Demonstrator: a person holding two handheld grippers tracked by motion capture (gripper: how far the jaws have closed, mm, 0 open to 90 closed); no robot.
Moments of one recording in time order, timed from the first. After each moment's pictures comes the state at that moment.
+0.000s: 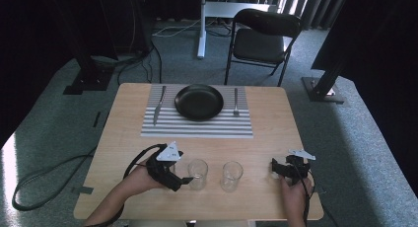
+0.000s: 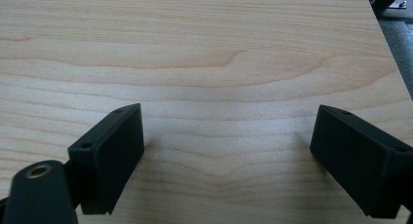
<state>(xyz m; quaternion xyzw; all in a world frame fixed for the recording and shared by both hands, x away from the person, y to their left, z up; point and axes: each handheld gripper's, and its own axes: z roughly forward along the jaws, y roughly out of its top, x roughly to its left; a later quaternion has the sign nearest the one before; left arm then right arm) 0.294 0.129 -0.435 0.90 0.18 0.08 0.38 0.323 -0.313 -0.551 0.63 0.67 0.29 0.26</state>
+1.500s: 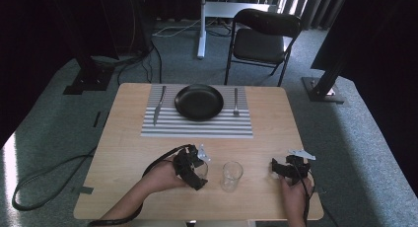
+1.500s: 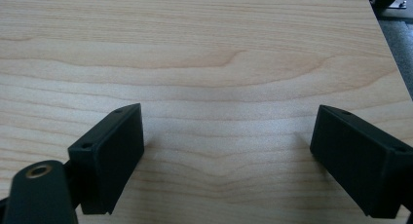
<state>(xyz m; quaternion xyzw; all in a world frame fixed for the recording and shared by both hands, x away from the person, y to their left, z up) 0.307 0.059 -0.446 0.95 0.20 0.07 0.21 0.323 -0.313 -0.551 0.63 0.67 0.29 0.26</state>
